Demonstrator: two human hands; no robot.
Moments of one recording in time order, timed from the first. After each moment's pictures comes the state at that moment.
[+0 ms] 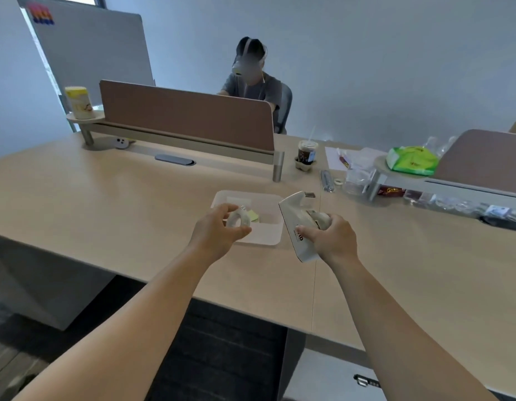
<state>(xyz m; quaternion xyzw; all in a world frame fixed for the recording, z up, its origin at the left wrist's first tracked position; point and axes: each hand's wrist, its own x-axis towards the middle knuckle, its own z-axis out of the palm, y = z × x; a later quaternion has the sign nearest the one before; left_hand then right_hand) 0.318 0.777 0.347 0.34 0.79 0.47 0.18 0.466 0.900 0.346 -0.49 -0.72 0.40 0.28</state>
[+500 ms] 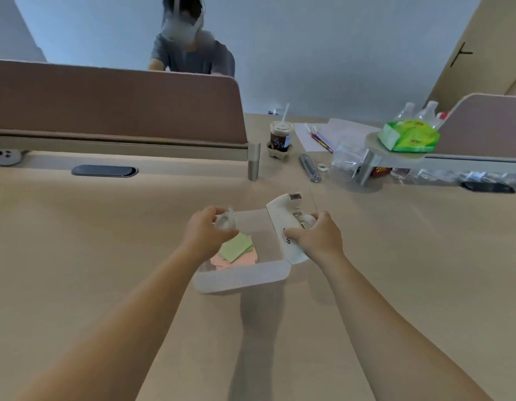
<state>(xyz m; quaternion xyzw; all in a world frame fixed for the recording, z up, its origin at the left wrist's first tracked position) 0.138 0.935 0.295 0.41 0.79 0.37 0.27 0.309 1.001 0.303 -0.63 -0.64 0.37 0.23</state>
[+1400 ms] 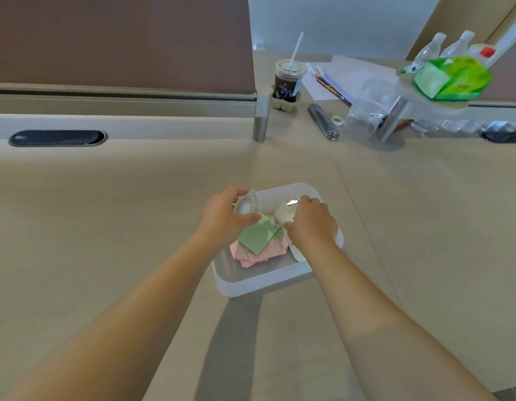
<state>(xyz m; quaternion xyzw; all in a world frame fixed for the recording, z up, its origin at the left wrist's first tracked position) 0.070 0.989 0.235 0.48 0.74 0.32 0.33 0.209 1.041 0.220 -0.65 -0.74 0.13 0.00</state>
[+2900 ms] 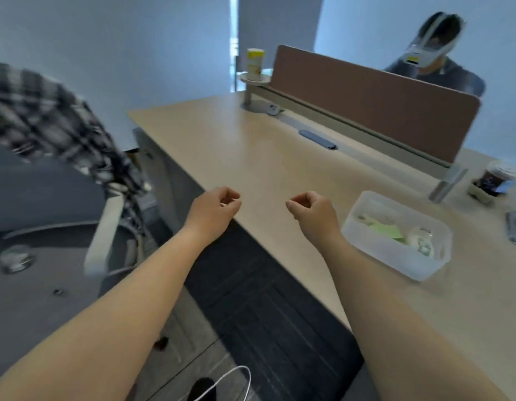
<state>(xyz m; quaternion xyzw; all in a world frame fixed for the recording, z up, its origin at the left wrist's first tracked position) 0.197 0.591 0.320 0.13 0.88 0.46 0.02 0.243 0.755 0.320 -0.17 -0.84 0.50 0.11</state>
